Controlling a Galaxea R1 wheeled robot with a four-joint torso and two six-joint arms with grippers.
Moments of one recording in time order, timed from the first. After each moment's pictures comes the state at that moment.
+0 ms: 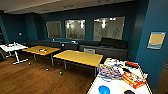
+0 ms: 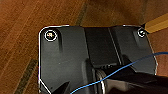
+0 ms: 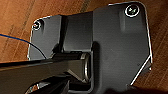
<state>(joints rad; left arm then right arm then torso) 1.53 3.06 -2.78 0.12 -0.06 -0.13 -1.58 3.04 -2.70 -0.13 0.00 0.10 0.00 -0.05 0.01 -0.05</state>
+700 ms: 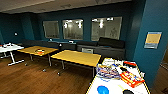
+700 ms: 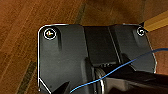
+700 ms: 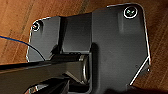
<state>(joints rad) 1.53 3.06 -2.78 0.12 -0.05 -0.13 -1.57 3.03 -2.70 -0.13 0.01 0.10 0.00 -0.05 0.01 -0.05</state>
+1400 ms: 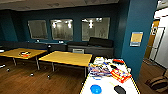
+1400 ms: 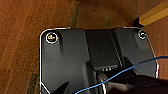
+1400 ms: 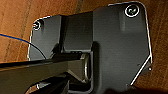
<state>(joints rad) 1.52 3.06 -2.78 0.12 -0.06 -0.13 -1.57 3.03 -2.70 -0.13 0.00 0.10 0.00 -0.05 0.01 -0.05</state>
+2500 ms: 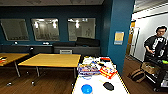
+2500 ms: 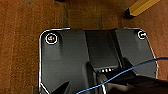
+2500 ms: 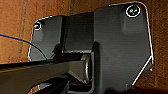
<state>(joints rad) 1.52 3.06 -2.78 0.12 -0.06 -0.13 -1.57 3.04 -2.69 -0.13 0.00 0.10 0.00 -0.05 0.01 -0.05</state>
